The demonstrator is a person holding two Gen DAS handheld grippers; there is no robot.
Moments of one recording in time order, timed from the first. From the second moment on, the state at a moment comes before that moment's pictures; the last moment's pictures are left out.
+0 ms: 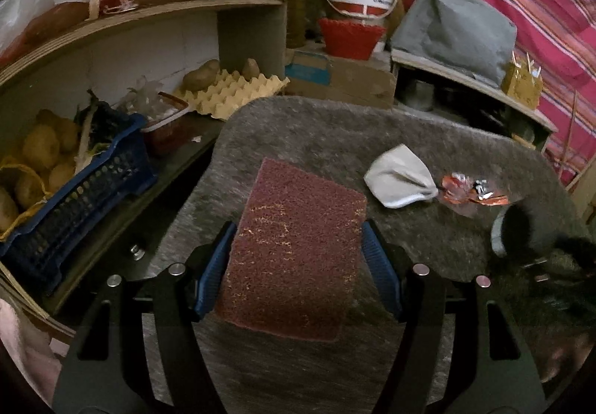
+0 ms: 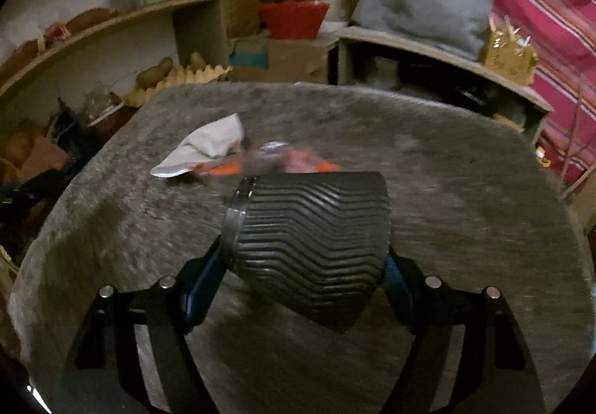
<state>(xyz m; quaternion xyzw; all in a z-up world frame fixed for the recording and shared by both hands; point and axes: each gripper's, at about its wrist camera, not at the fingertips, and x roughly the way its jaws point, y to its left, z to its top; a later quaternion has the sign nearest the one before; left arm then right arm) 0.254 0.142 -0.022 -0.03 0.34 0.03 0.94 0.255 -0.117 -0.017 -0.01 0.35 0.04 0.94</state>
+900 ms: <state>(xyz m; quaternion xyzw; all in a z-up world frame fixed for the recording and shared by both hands) 0.209 -0.064 0.039 0.02 0.27 -0.09 0.96 0.132 -0.405 0.039 0.06 0.30 -0.11 0.95</state>
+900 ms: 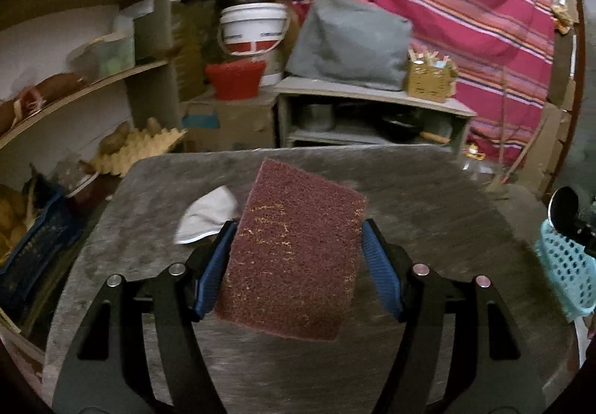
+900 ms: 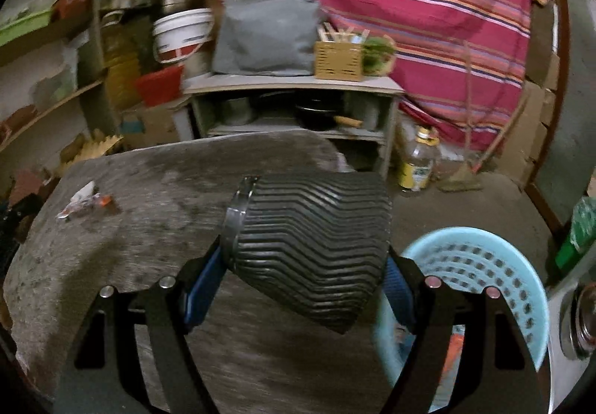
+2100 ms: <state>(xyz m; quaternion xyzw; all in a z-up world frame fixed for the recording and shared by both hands) 0.122 -0.422 0.000 0.11 0.27 -0.30 0.91 0.025 -0.614 -0.009 0.16 0.30 -0.25 0.91</state>
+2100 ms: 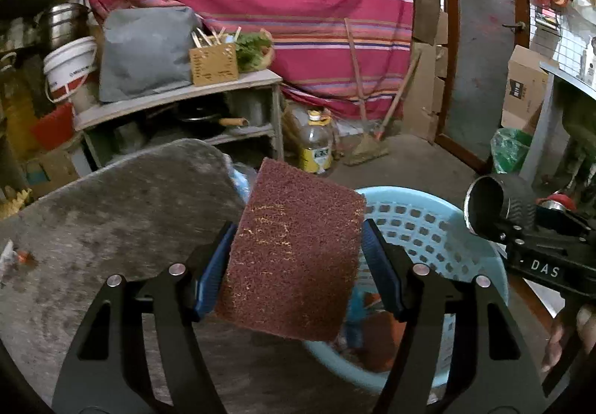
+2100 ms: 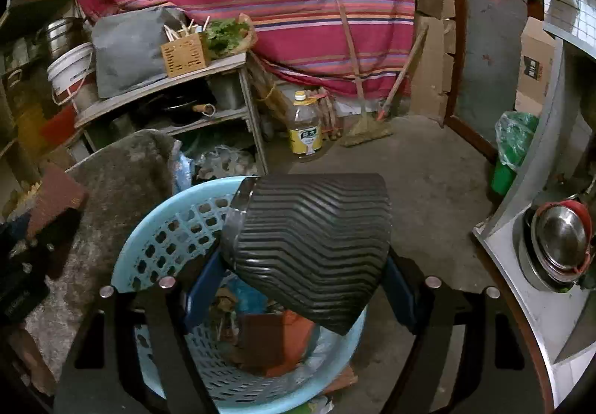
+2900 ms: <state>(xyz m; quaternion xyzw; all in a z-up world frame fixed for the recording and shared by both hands) 0.123 -0.407 0.020 0.09 0.25 -0.29 0.92 0.023 -0.620 -0.013 0.17 0.30 -0.25 0.91</state>
